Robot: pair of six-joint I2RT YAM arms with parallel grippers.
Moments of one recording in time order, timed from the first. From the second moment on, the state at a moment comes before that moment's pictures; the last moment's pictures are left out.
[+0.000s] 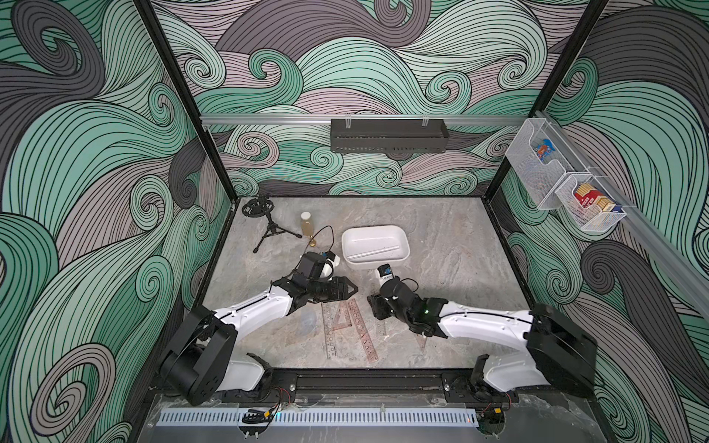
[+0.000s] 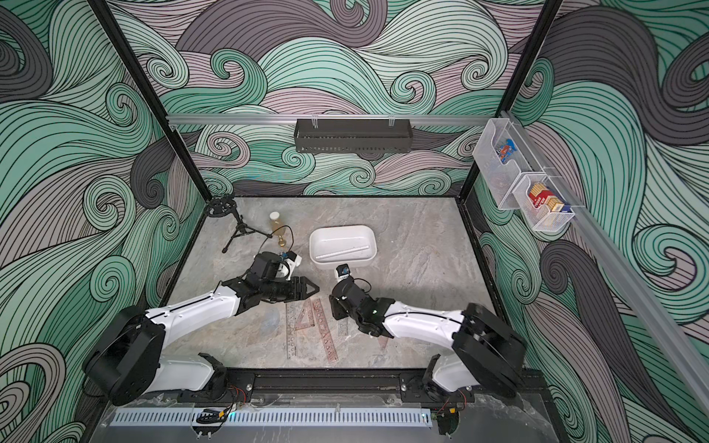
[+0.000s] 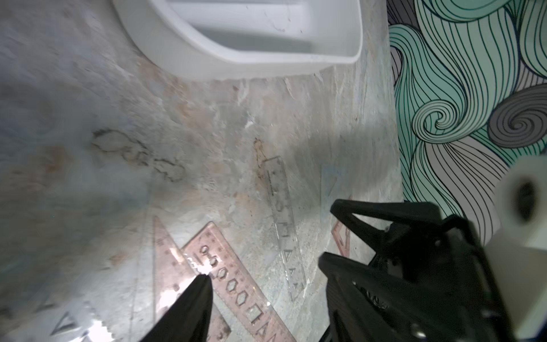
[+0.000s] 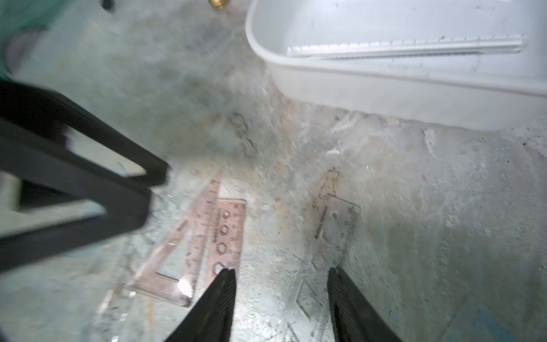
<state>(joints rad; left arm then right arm) -0.56 1.36 0.63 -0.06 0.49 -0.65 0.94 1.34 0.61 0.00 0.22 0.55</state>
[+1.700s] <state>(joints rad) -0.74 1.73 0.74 0.09 0.51 -0.75 0.66 1.57 0.36 0.49 -0.27 0.51</state>
